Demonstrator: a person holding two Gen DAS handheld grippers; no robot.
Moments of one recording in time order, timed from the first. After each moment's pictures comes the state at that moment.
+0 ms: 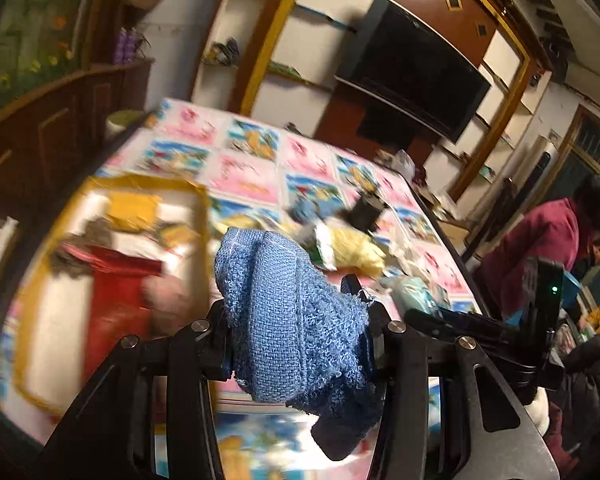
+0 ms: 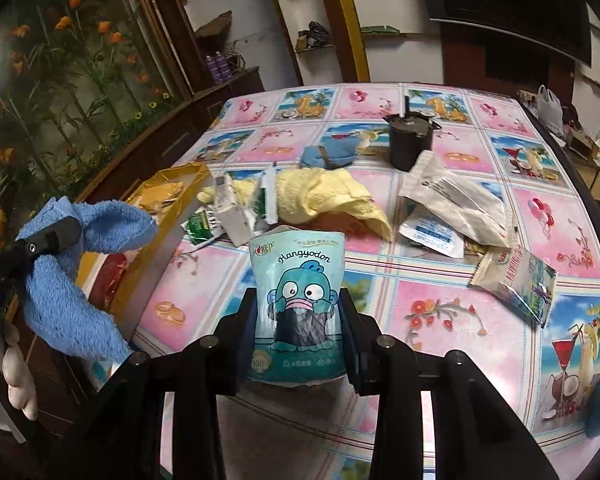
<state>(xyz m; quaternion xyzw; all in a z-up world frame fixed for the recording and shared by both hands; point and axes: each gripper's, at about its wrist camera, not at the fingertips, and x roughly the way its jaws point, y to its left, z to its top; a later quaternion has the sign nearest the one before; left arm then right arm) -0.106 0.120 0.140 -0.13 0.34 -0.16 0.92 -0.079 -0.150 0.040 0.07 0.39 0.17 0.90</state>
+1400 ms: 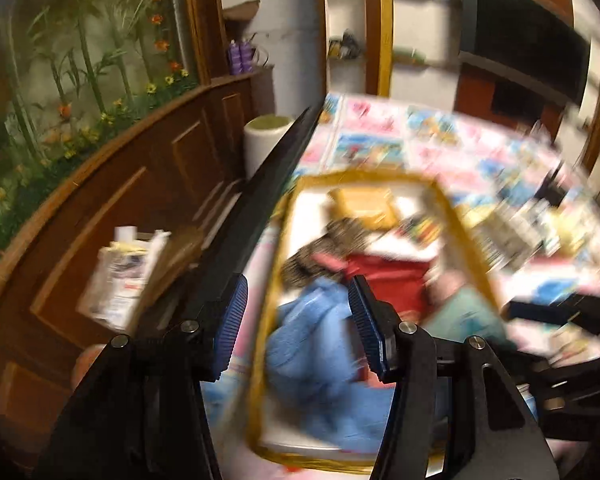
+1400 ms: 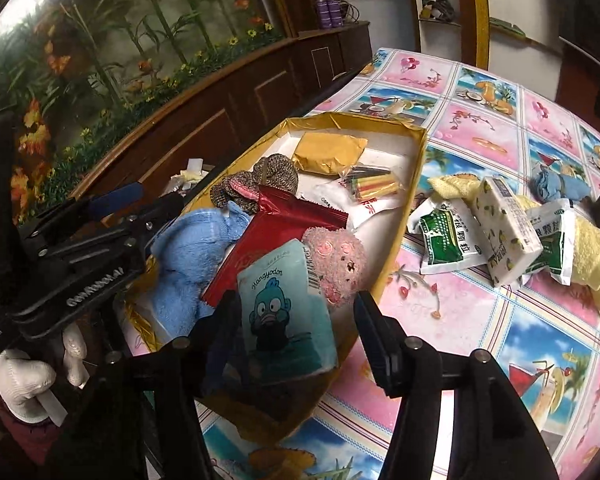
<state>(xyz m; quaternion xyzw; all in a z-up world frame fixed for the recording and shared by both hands) -0.081 0.234 0.092 -0.02 0.36 0.06 0.93 -0.046 0.062 0.032 -0.01 0.44 0.30 0.85</state>
